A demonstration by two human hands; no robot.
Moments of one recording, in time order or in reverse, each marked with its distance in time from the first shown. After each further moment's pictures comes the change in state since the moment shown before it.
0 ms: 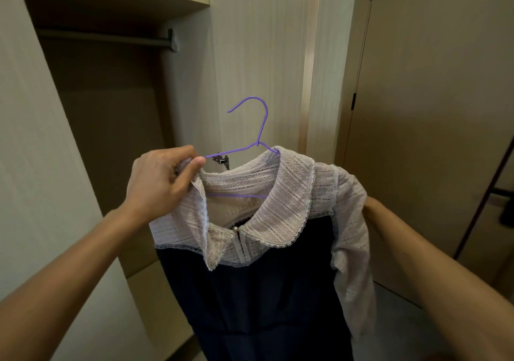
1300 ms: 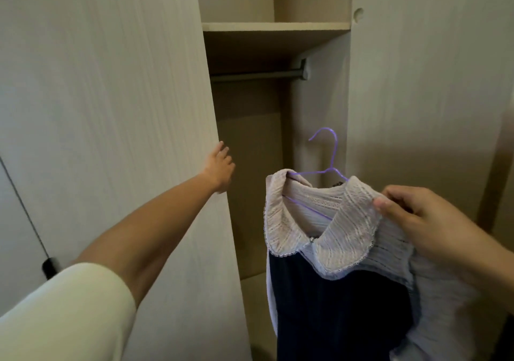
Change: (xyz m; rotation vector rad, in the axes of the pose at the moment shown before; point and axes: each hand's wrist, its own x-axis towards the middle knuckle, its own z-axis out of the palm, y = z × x) left_hand 0.040 -0.235 -0.044 1.367 -0.965 -0.278; right_hand -0.029 -0.178 0.084 -0.106 0.059 -0.749
